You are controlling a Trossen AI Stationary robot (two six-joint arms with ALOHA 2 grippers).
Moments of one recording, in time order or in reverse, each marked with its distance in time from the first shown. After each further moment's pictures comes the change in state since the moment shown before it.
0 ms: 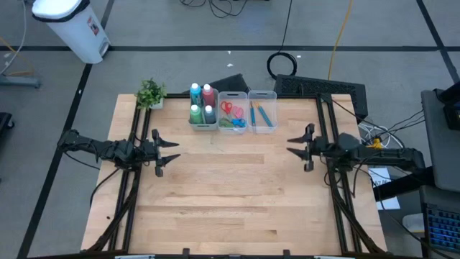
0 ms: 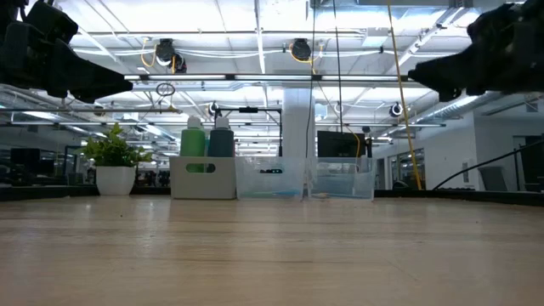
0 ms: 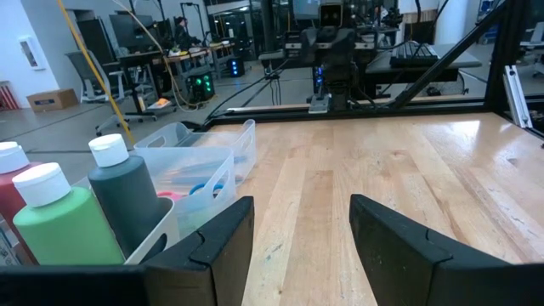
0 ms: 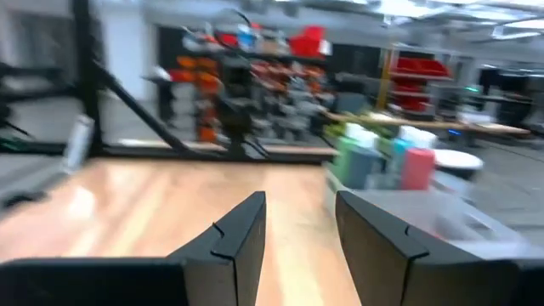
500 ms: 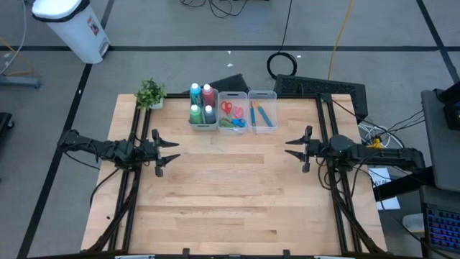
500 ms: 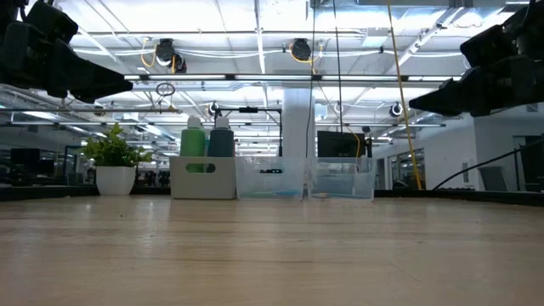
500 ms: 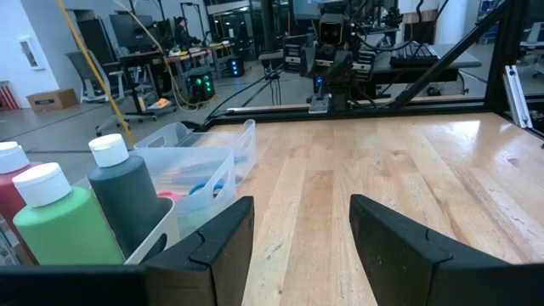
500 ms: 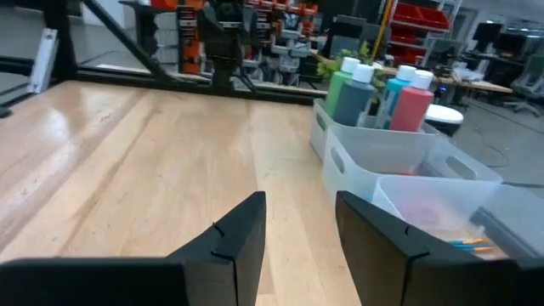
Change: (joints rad) left arm 0.000 0.000 0.000 0.000 0.000 0.000; right arm -0.001 0.003 -0.001 -0.191 0.061 -0.076
